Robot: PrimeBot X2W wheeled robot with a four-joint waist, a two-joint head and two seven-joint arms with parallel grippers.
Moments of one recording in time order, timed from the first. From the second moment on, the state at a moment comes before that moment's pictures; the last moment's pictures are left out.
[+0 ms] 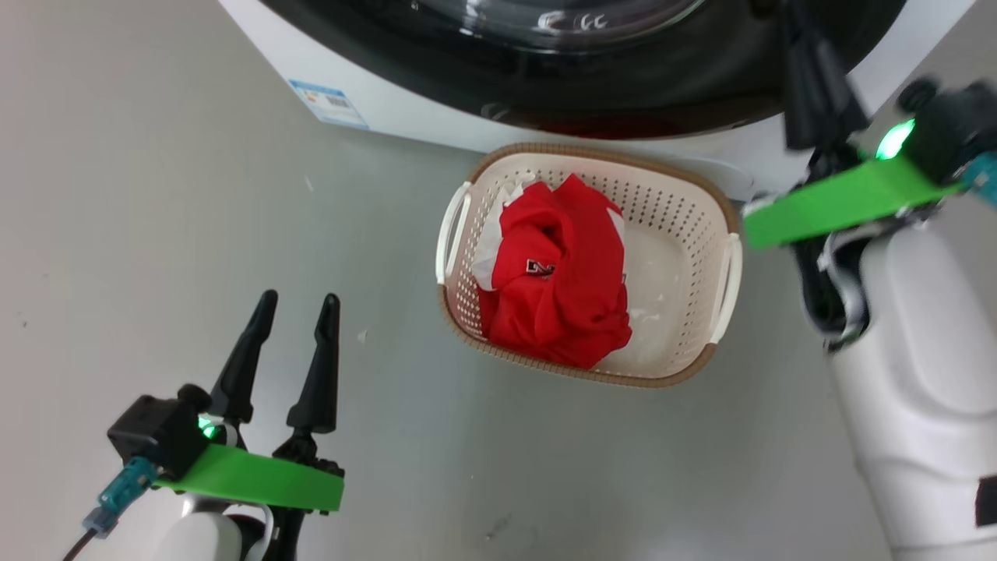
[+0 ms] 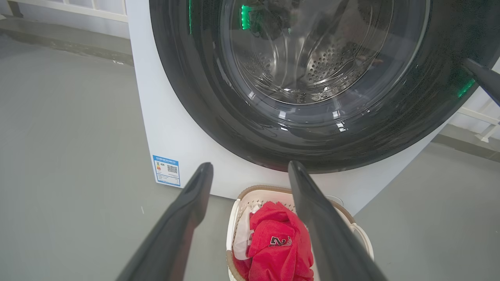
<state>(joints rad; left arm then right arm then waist) -0.27 0.08 -0.12 0.19 -0.42 -0.13 -0.25 -0.72 -0.07 0.06 0.40 0.32 0.13 -0.26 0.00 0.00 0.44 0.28</state>
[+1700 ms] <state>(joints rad) -0.02 0.18 0.01 0.19 -0.37 -0.13 -0.25 0.01 -0.05 0.02 0.21 0.33 0.13 -0.26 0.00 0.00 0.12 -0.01</state>
